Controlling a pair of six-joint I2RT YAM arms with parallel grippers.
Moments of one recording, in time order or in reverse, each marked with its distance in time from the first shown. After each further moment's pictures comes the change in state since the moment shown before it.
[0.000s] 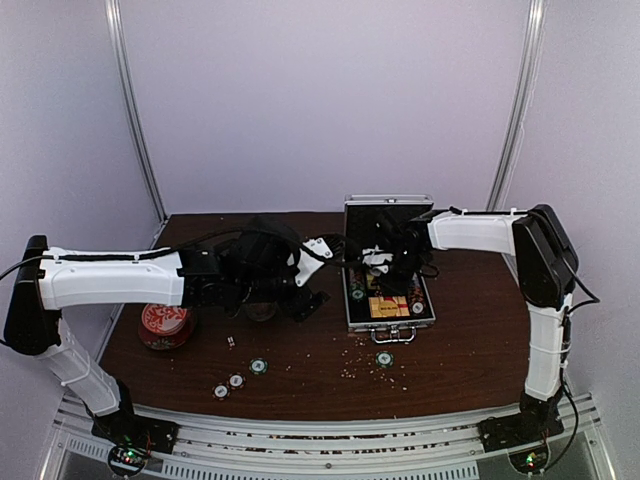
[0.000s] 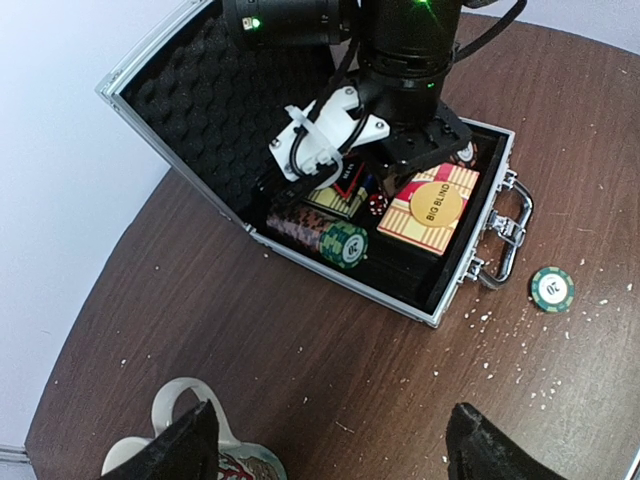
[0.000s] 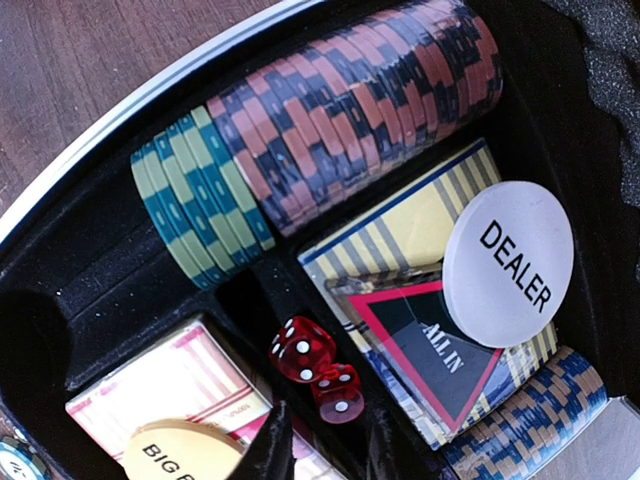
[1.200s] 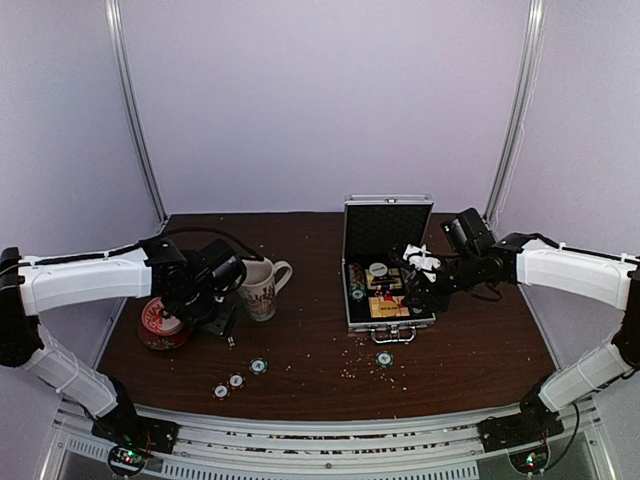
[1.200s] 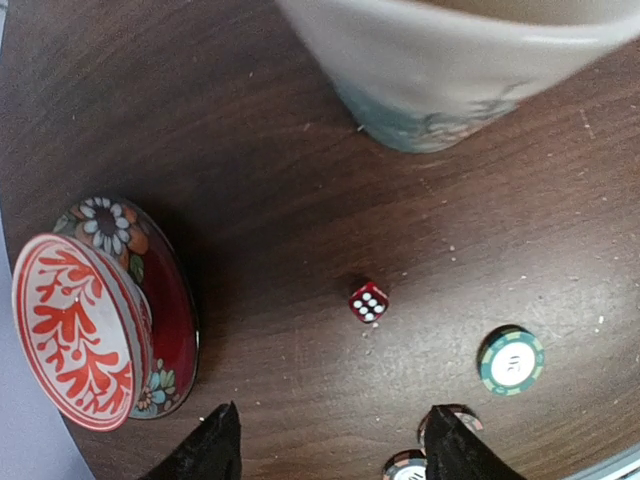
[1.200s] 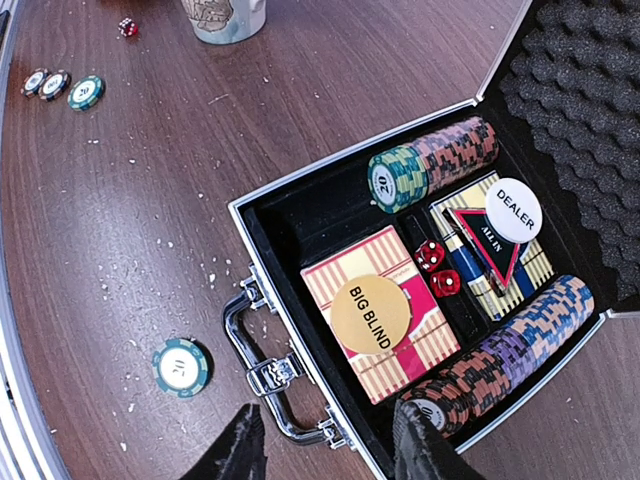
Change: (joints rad) left arm 0.225 -0.153 -0.158 -0.666 -0.030 -0.683; right arm -0.039 -0.657 -0.570 0.244 -0.326 -0.002
